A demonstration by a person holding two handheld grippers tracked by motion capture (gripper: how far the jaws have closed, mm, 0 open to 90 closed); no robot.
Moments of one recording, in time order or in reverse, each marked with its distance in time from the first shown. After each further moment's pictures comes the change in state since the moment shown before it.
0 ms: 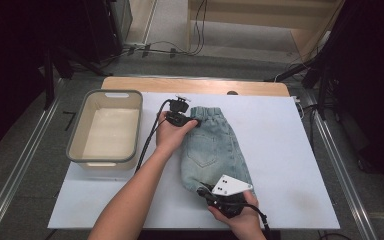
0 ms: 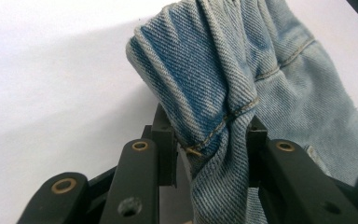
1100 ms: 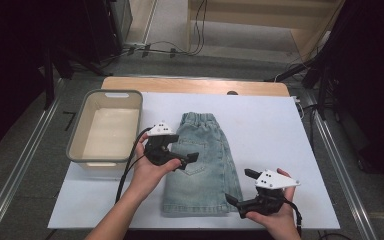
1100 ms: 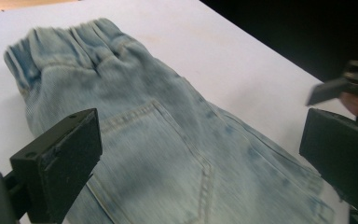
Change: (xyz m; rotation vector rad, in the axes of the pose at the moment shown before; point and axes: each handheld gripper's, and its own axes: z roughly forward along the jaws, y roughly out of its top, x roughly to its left) left arm -0.066 -0.097 -0.107 -0.233 -0.149 0.169; right arm -0.053 -0.025 -0.070 -0.047 -0.051 0.156
